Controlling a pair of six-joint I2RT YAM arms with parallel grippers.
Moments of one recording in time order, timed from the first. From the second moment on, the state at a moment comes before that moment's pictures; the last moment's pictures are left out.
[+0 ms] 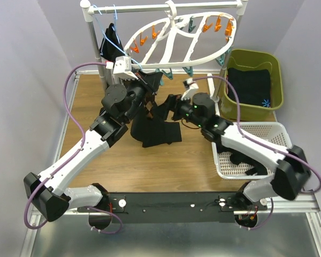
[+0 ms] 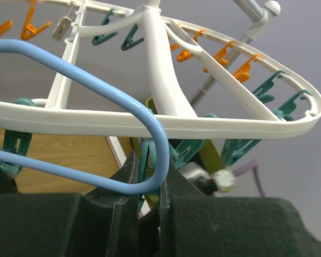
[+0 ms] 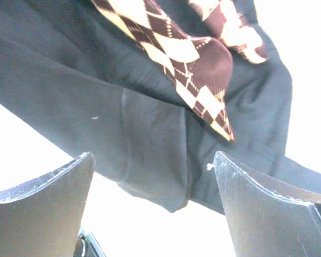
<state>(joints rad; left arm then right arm) -0.69 1.19 1.22 0.18 -0.25 -0.56 0.76 1.47 1.07 0.22 -0.09 0.58</state>
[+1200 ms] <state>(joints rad) -0.69 1.20 1.24 0.18 -0.20 -0.52 0.76 1.18 1.49 -0.17 0.54 -0.09</state>
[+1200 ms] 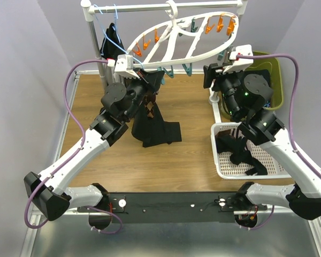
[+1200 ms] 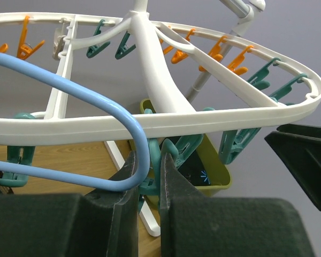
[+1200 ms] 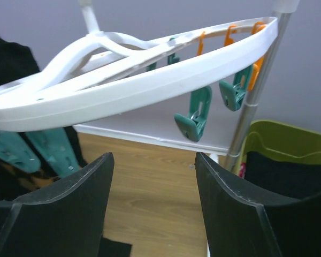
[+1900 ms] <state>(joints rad) -0.69 1.22 1.28 0.18 -0.13 -0.49 0.61 1.31 1.45 0.10 0.57 -0.18</state>
